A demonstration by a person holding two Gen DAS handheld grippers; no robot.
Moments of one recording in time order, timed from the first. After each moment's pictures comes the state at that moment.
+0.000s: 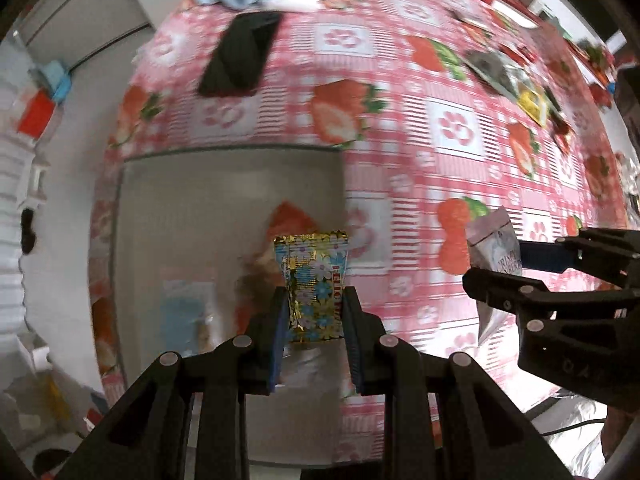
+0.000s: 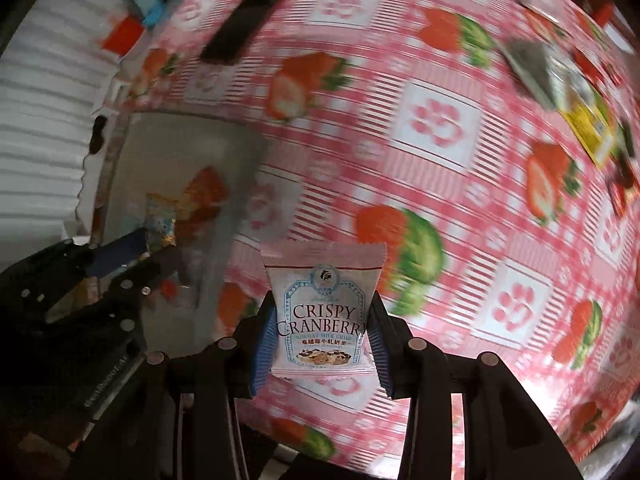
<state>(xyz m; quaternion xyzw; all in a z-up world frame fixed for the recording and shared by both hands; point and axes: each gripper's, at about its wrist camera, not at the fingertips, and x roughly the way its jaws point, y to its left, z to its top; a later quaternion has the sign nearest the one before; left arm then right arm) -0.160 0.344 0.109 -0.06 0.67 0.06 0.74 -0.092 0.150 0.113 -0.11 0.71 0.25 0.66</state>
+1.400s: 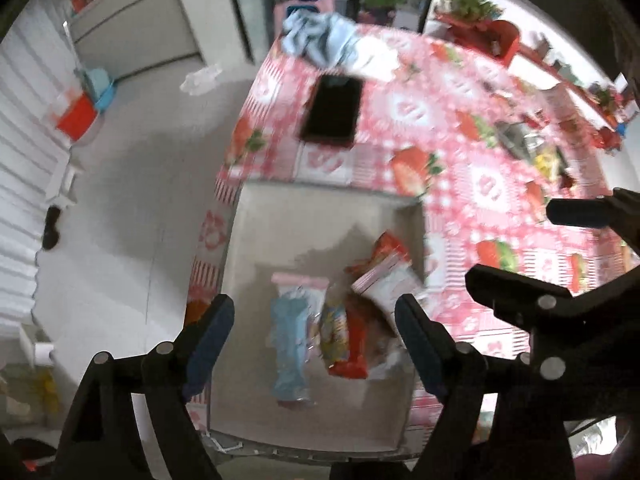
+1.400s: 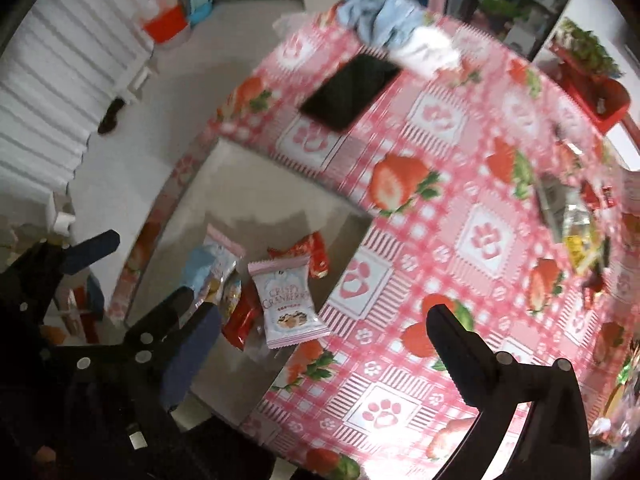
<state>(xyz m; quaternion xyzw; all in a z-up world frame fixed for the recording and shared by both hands) -0.201 0.410 0.178 -0.06 0.58 0.09 0.81 -0.126 0.268 0.173 -0.19 0.61 0.27 0.72</state>
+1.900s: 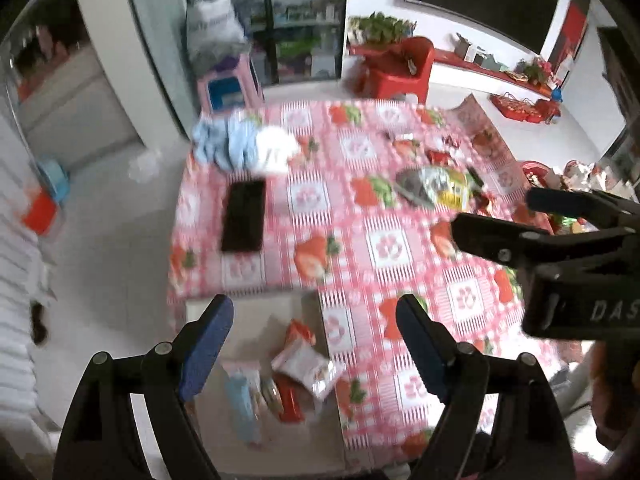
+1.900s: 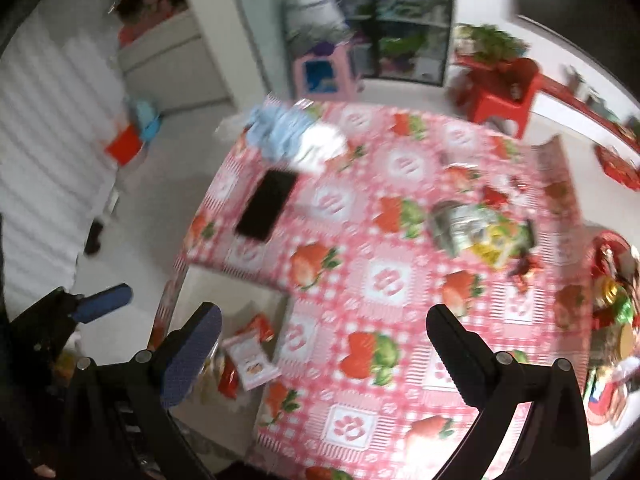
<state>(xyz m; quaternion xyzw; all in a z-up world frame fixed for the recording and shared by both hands) -0.146 0.326 0.288 0.01 0.51 -0.02 0.86 -0.094 0.165 0.291 -0.05 0.52 0.18 0.83</state>
